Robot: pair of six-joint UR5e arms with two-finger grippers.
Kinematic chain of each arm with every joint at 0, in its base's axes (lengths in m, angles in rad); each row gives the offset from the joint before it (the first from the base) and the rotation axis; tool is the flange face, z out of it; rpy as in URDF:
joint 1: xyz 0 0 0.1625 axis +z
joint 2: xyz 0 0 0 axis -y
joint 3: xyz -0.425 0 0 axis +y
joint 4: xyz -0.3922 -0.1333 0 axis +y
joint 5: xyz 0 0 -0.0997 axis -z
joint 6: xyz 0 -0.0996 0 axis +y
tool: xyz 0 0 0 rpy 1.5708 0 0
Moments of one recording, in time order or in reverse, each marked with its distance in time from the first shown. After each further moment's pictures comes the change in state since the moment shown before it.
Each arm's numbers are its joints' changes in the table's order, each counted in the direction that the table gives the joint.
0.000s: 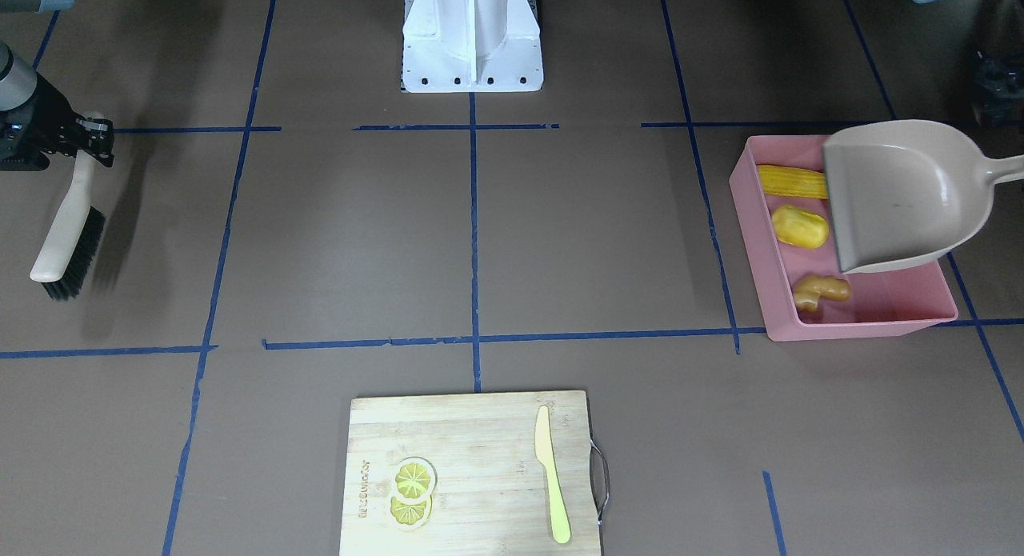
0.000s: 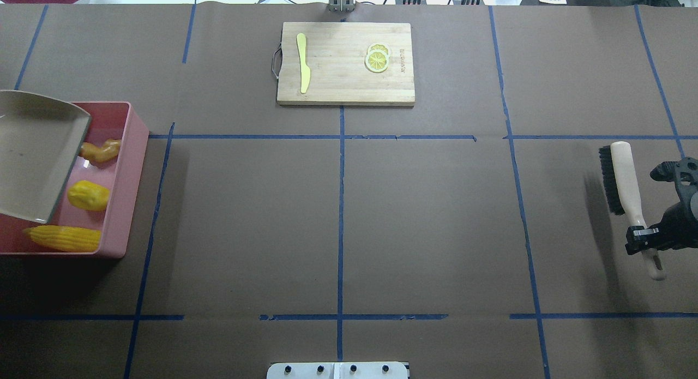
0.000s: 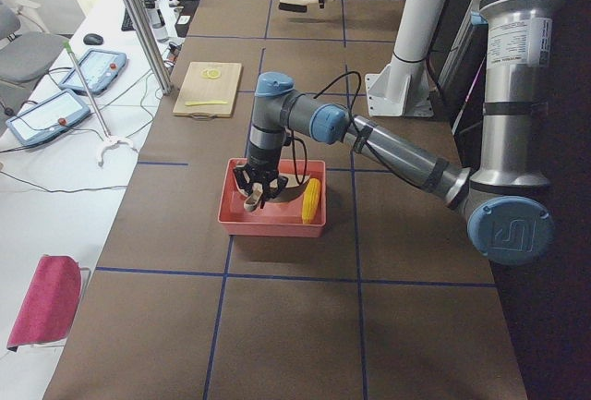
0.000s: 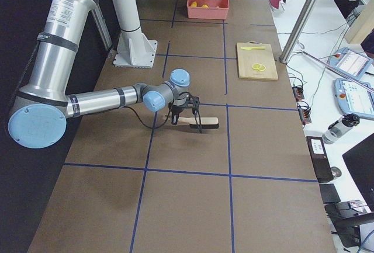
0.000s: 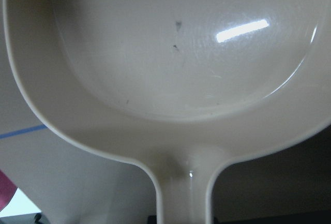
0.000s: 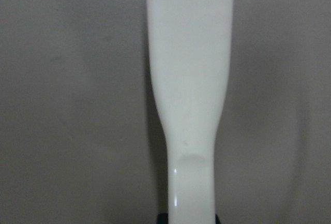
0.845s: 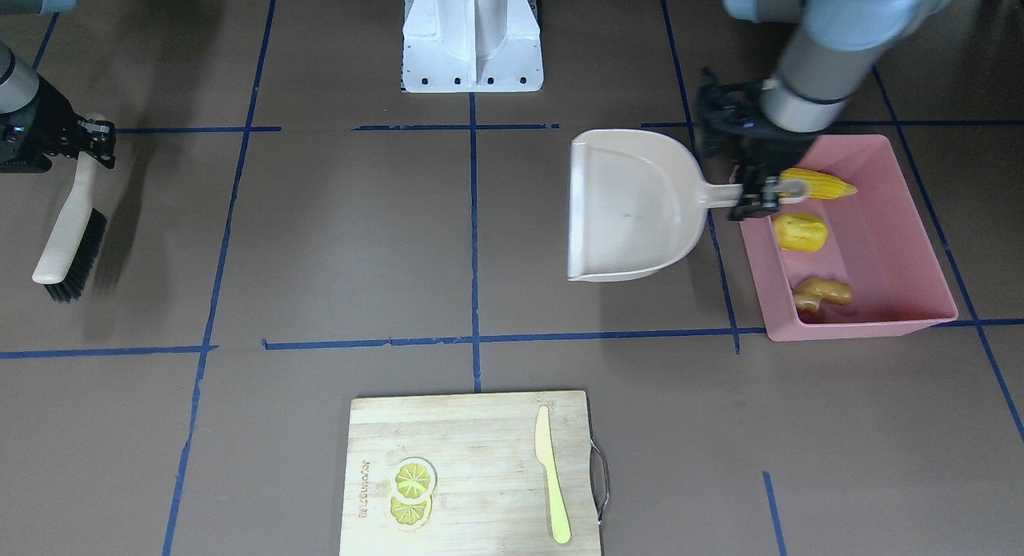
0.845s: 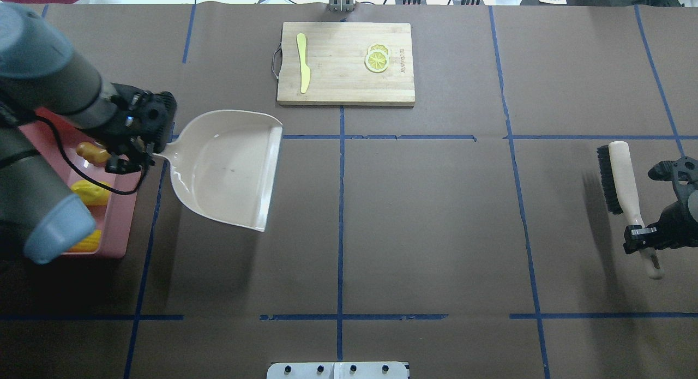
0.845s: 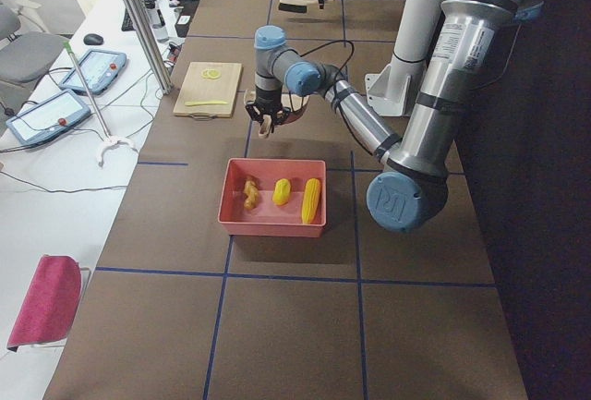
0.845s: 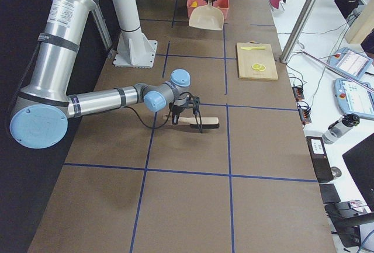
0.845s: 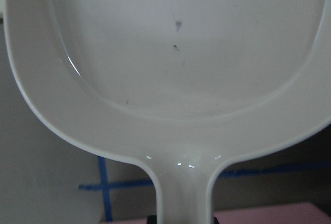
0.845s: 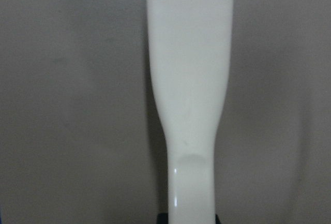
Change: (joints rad) left arm 0.463 -0.394 -0.101 -0.019 -0.043 0.517; right arm -0.001 0.008 0.004 0.000 0.000 -0.001
